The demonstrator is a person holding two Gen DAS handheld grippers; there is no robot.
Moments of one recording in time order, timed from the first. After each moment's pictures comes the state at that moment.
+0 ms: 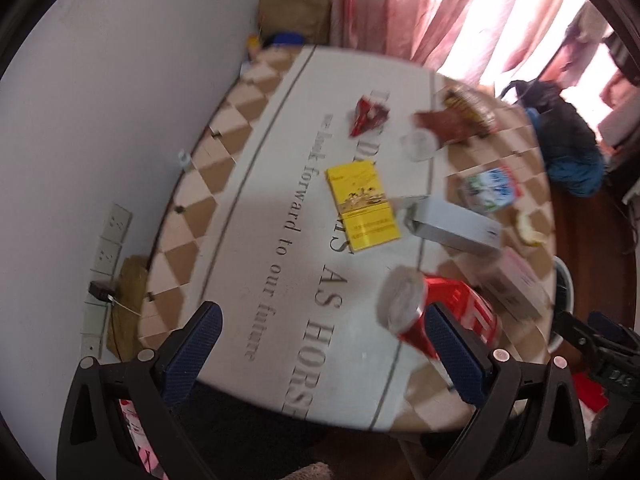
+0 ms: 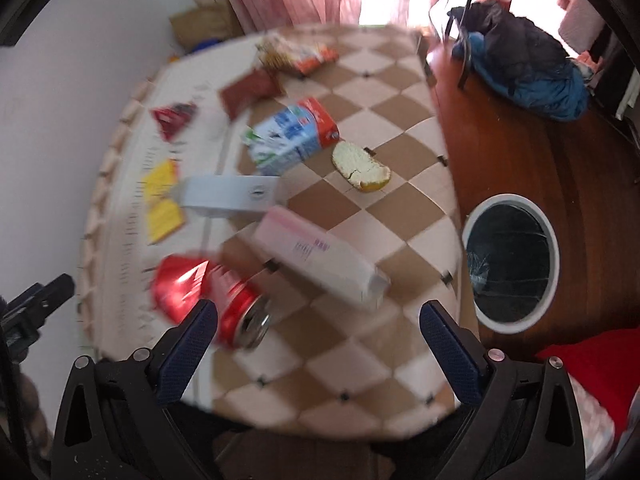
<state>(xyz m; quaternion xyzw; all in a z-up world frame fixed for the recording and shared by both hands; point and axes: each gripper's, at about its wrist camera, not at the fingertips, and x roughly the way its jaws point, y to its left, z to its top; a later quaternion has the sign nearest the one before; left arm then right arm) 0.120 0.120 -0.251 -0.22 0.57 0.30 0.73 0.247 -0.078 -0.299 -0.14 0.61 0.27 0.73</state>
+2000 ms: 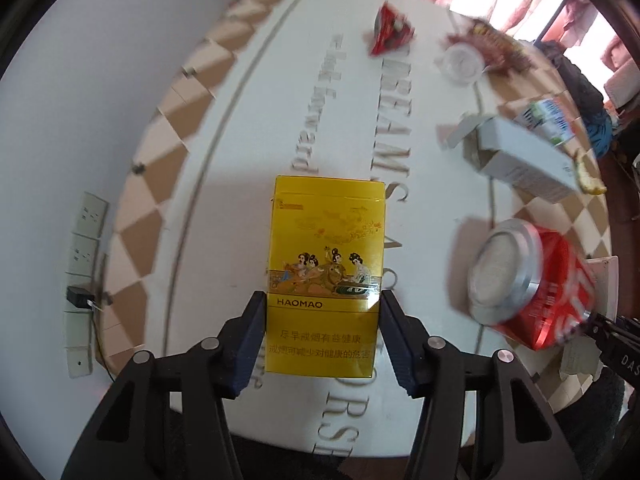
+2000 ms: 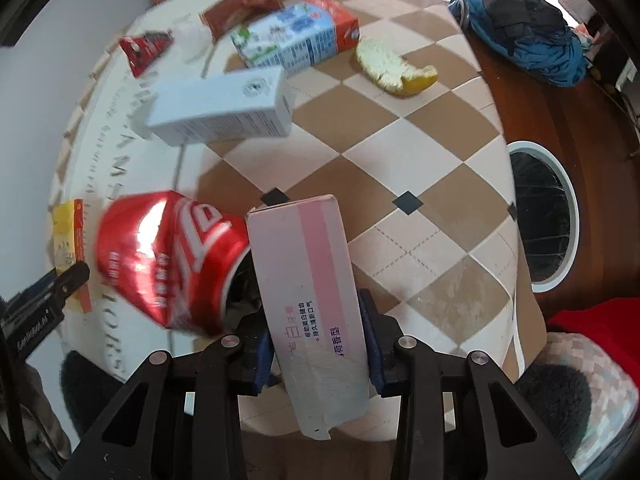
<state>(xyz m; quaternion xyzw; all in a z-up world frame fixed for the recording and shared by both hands) 0.060 0.107 -0.311 -0.20 0.59 0.27 0.74 0.190 -0.069 -0.360 -0.14 0.65 0.23 0.71</state>
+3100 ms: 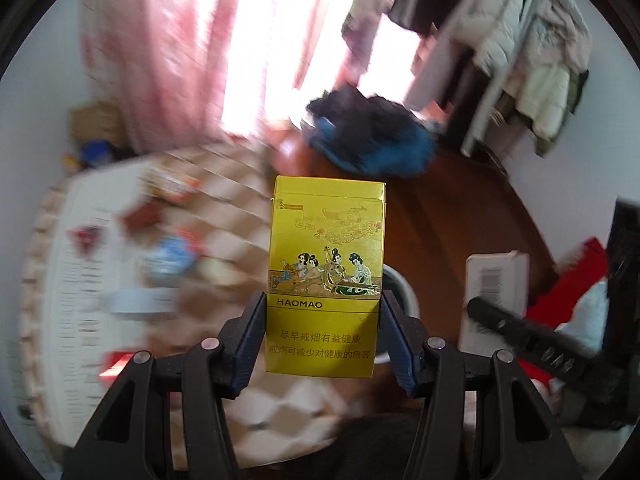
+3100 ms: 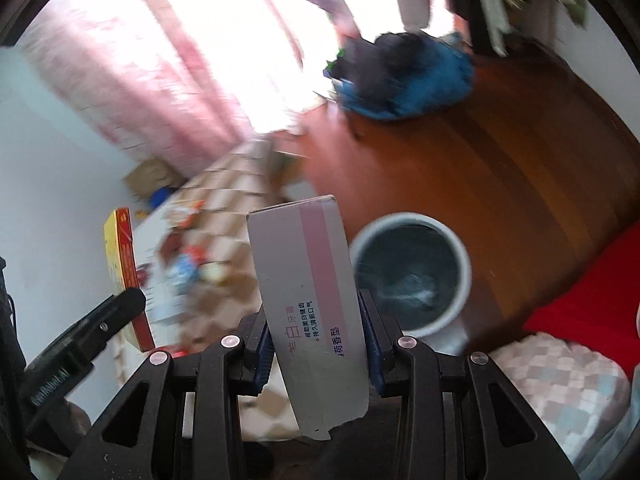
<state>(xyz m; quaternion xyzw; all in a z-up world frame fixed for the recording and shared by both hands) 0.263 -0.137 -0.153 -0.17 0.48 0.02 0.86 0.310 -0.365 -0.199 0.10 0.55 0.16 0.82</state>
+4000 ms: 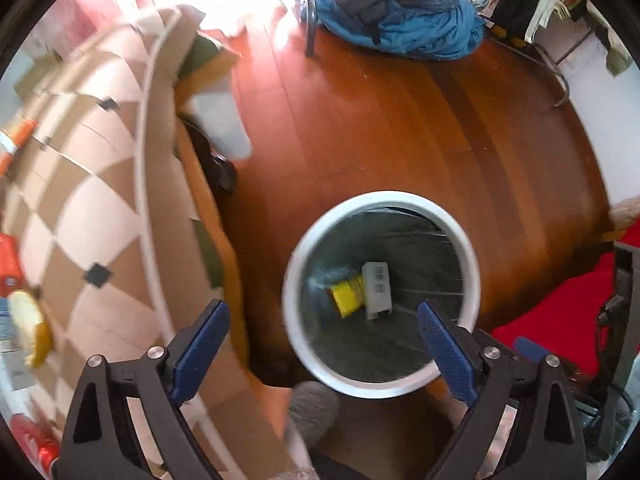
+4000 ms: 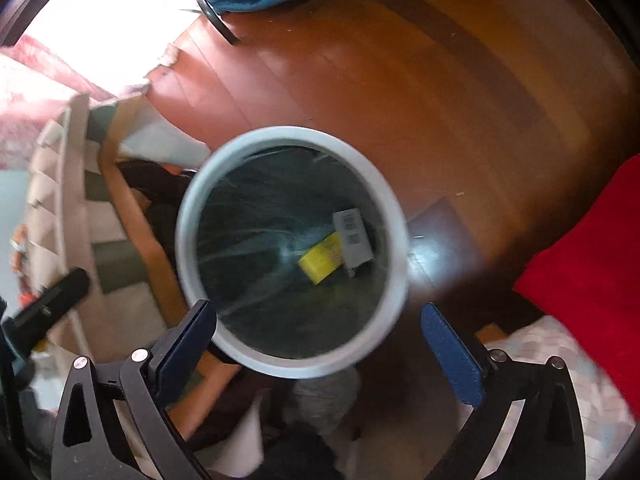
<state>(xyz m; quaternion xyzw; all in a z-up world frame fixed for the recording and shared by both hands) 0.428 -0.217 -0.365 -0.10 0.64 0.06 0.76 0.434 -0.446 -0.463 0.10 0.69 0.05 0.71</state>
